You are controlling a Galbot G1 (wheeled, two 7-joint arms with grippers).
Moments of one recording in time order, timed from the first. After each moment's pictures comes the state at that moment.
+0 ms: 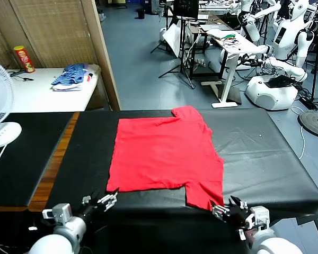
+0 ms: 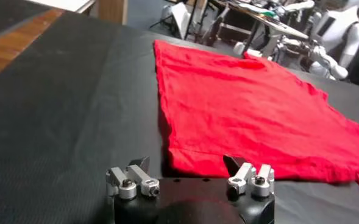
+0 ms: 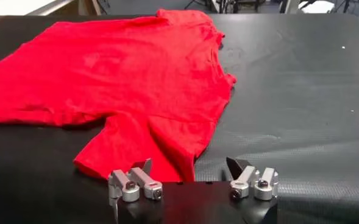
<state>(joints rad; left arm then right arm) 1.60 -1.15 -0.56 -2.17 -0.74 0.54 -0.14 -1.64 1.18 0.57 2.26 0.44 -0.71 0.10</state>
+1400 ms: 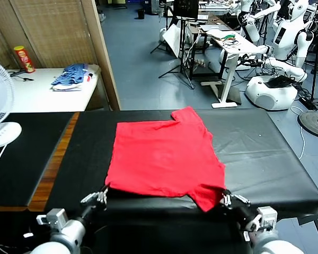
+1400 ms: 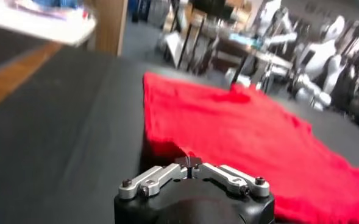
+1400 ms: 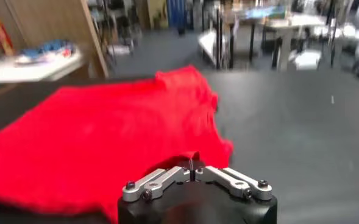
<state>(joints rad) 1.58 -1.24 -0.54 -2.20 -0.63 0.38 -0.13 -1.44 1.17 0.55 2.09 0.45 -0.41 0.03</state>
